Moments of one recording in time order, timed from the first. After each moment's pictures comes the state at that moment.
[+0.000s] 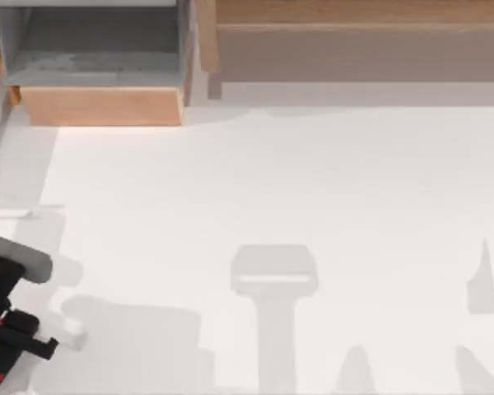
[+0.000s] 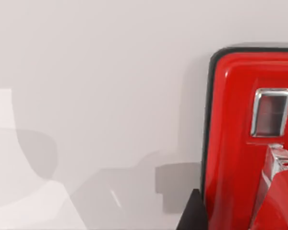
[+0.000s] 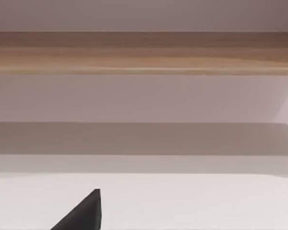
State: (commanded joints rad) left arm -0.05 1.49 0.63 -0.71 0.00 0.34; right arm 0.00 0.00 0.00 0.00 0.00 0.00
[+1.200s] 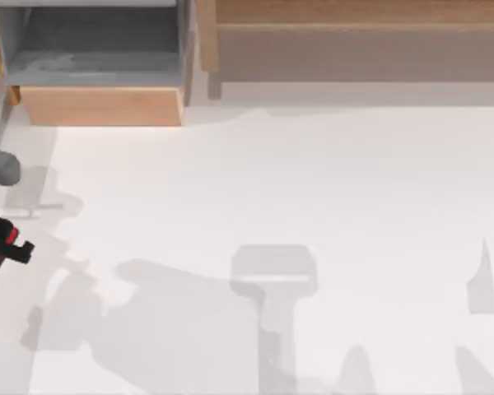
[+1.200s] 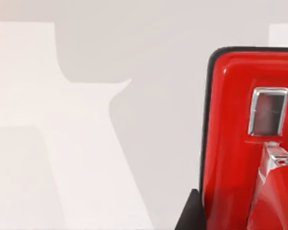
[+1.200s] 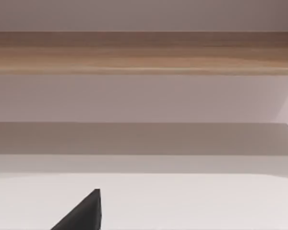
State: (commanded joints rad) left arm 0.03 1.45 0.92 -0.86 0.06 0.36; right arm 0.00 0.00 0.00 0.00 0.00 0.00
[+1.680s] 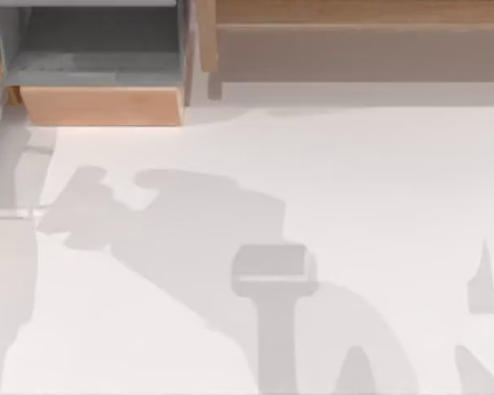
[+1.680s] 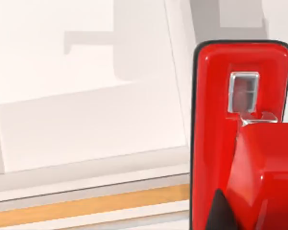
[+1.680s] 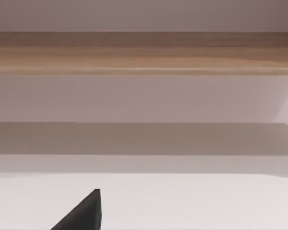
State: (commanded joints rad) left arm 0.23 1.77 1.63 -1.04 0.13 0.39; right arm 0.00 0.00 0.00 0.00 0.00 0.00
